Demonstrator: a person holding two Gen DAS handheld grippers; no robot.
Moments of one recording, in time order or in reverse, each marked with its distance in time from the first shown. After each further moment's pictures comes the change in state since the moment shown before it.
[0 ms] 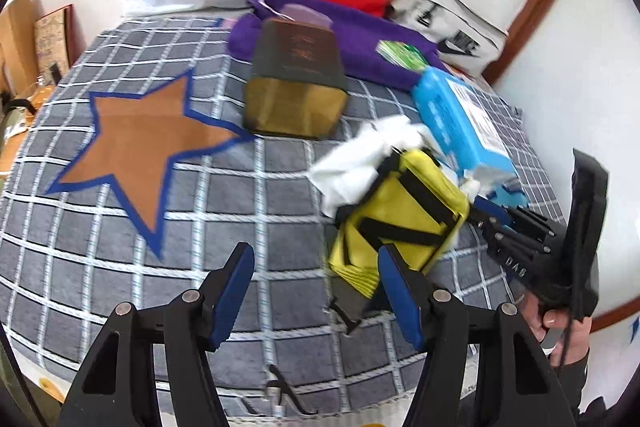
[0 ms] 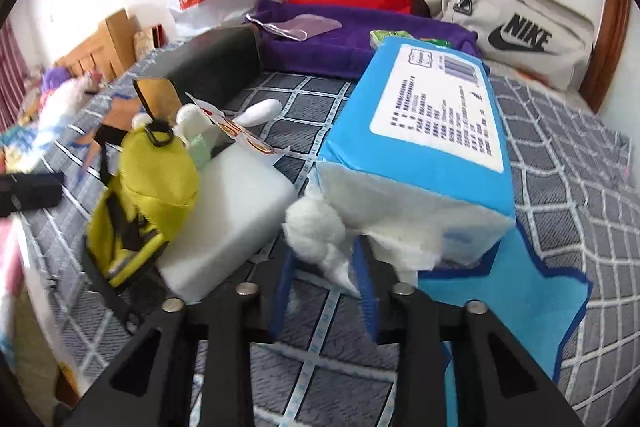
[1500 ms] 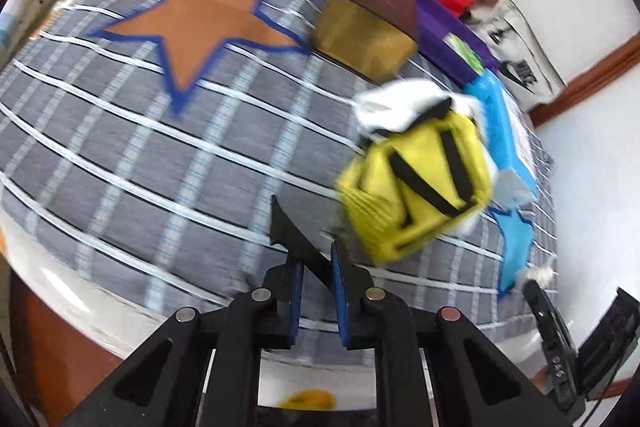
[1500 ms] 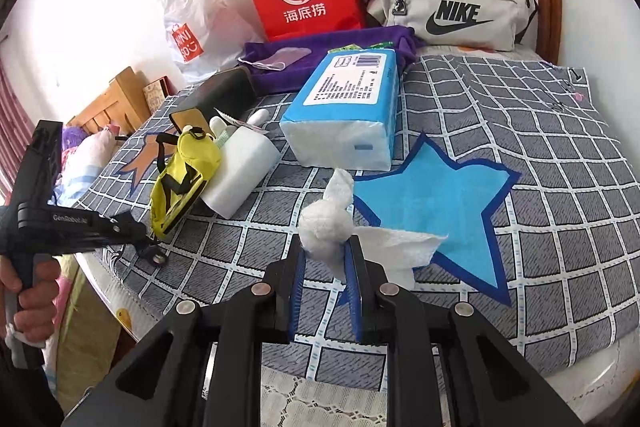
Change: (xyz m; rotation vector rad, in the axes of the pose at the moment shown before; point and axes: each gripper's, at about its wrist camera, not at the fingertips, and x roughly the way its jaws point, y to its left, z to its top) left arm 0.008 0.016 -0.043 -0.379 0.080 0.060; right arm -0.091 -0.037 -0.066 0.162 -0.094 0.071
